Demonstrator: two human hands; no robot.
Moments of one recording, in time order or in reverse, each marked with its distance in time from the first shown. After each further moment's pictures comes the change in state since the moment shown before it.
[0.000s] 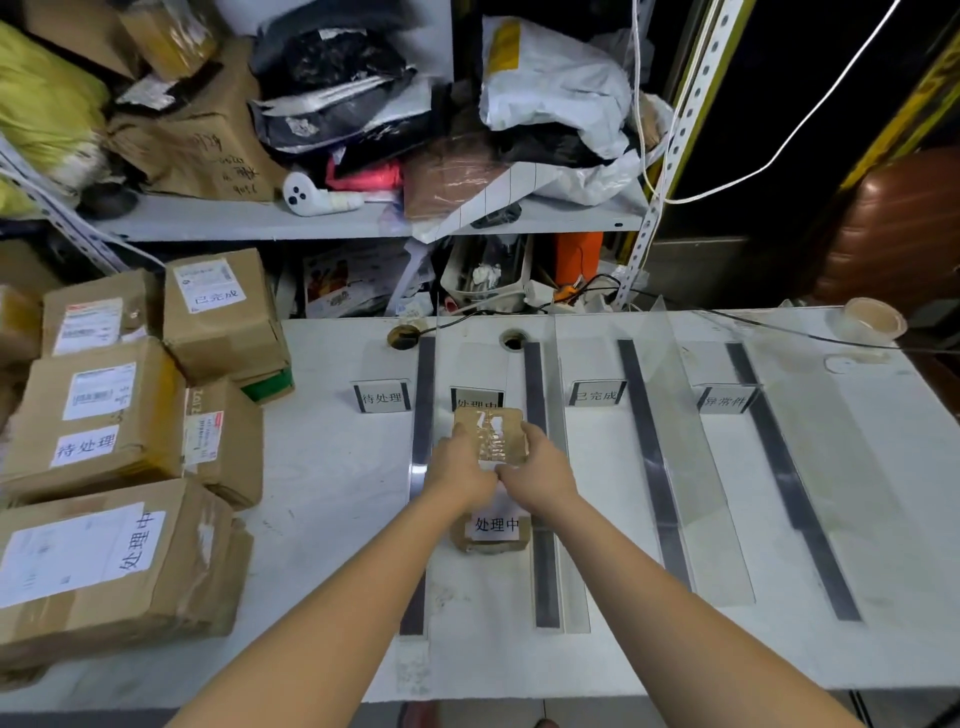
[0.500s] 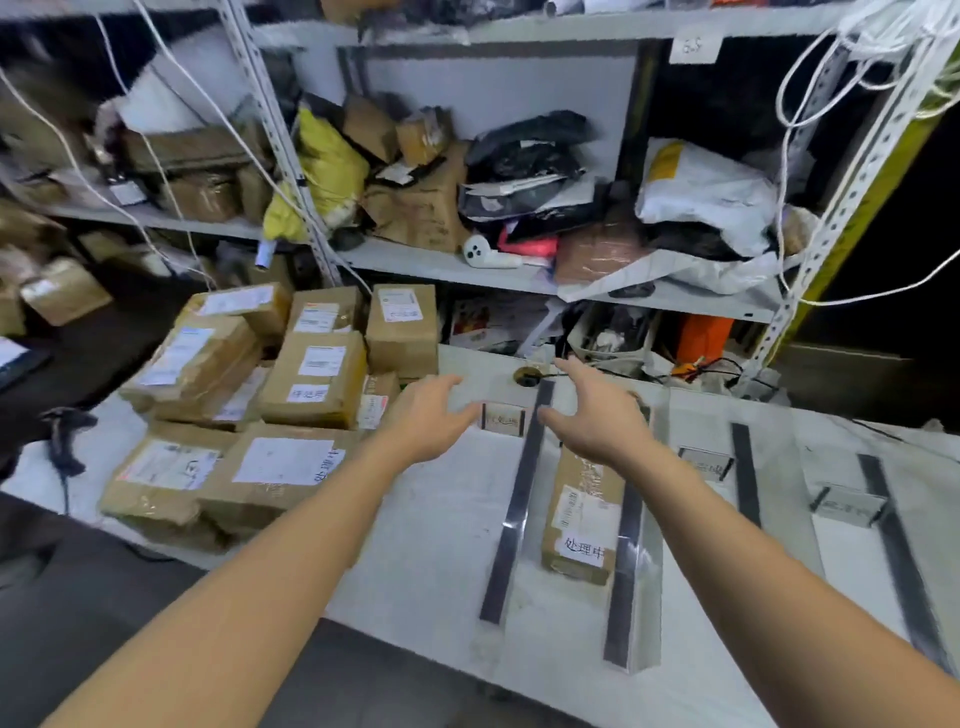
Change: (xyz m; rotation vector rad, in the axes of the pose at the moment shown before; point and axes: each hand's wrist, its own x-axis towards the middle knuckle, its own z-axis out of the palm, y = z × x) left_hand -0.101 -0.062 -0.174 0.130 0.382 0.071; right_hand -0.070 -0.139 -0.049 -0.443 0.048 -0.651
